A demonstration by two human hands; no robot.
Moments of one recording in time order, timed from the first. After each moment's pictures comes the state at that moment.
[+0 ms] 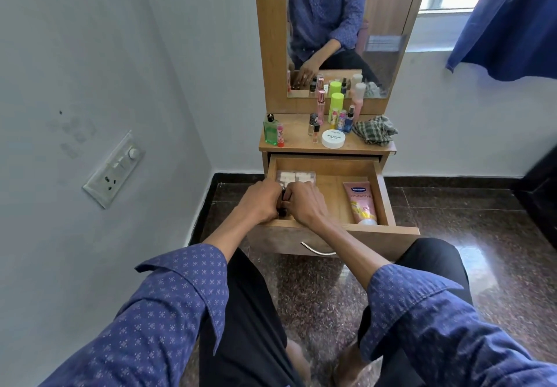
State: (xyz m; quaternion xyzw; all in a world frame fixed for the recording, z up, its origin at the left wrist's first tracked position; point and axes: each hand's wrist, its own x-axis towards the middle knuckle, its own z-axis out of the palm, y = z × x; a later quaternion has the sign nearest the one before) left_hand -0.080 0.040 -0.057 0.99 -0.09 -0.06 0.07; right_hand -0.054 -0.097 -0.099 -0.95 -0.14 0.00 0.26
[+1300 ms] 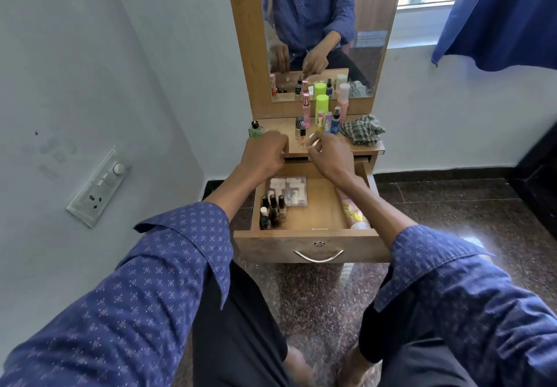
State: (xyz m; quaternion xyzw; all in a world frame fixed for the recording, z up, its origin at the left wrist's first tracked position) left_hand 0.004 0.015 0.005 0.99 -0.13 0.10 0.04; right_hand 0.022 -0.166 -0.032 -0.93 -0.09 -0.16 0.33
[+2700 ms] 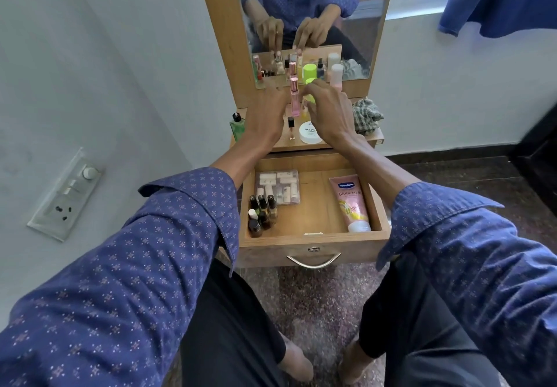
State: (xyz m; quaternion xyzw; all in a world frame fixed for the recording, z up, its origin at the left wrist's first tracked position) left_hand 0.080 -0.020 0.012 0.96 -0.11 0.24 0.05; right_hand 0.090 -0.181 0.000 -0.91 -0.17 -0.30 0.23
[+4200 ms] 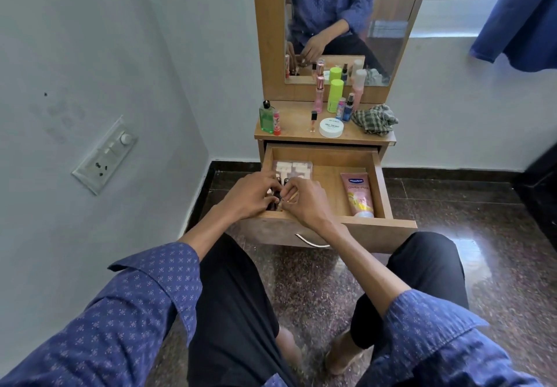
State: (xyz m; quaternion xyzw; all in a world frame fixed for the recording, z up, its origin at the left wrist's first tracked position) left_hand -0.077 0.067 -0.086 0.97 -0.20 0.00 0.17; right_hand -0.084 -0.122 -0.089 -0.91 -0.16 0.03 0.38
